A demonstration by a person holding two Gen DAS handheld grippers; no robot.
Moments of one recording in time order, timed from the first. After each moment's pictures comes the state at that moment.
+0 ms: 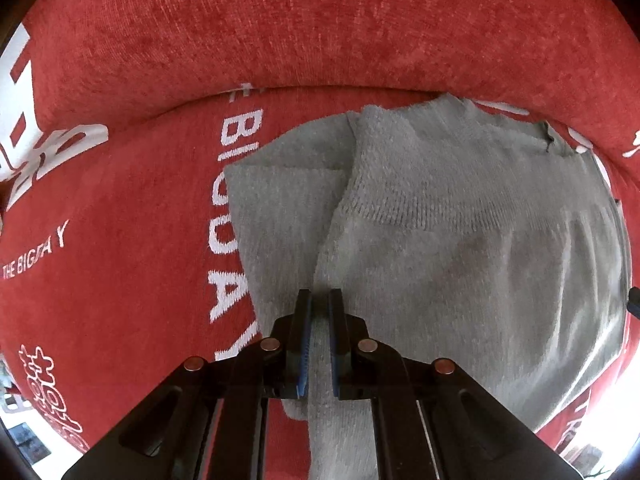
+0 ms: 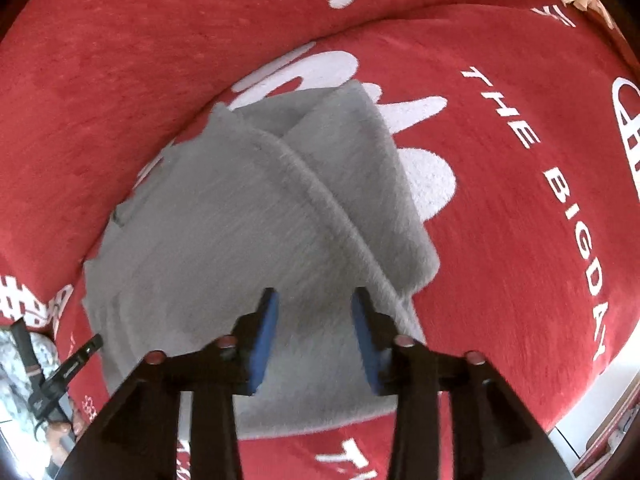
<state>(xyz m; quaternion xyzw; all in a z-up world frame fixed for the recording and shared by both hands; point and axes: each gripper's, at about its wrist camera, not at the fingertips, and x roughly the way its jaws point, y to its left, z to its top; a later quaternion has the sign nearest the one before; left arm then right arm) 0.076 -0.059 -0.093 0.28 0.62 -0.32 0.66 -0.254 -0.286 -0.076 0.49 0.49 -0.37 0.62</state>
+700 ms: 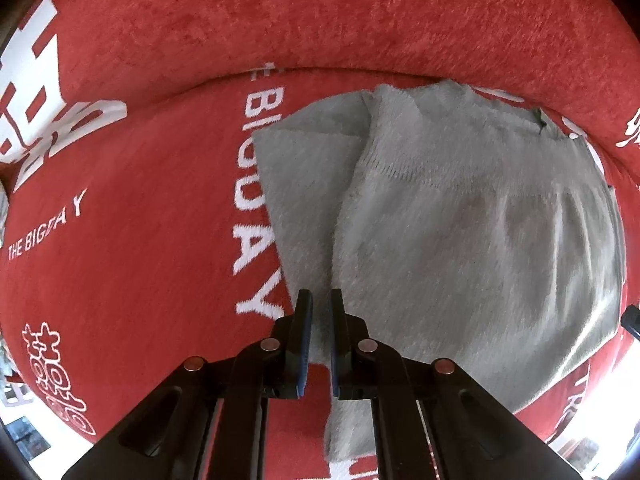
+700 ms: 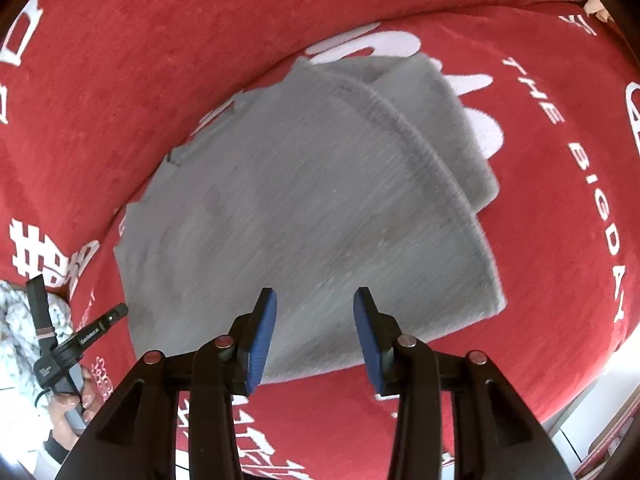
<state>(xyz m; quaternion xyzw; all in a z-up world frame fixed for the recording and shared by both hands) 0.071 -0.025 -0.077 0.28 0.63 -0.31 0.65 -0.219 -0.231 -0.051 0.49 0.49 -0.32 0.64</state>
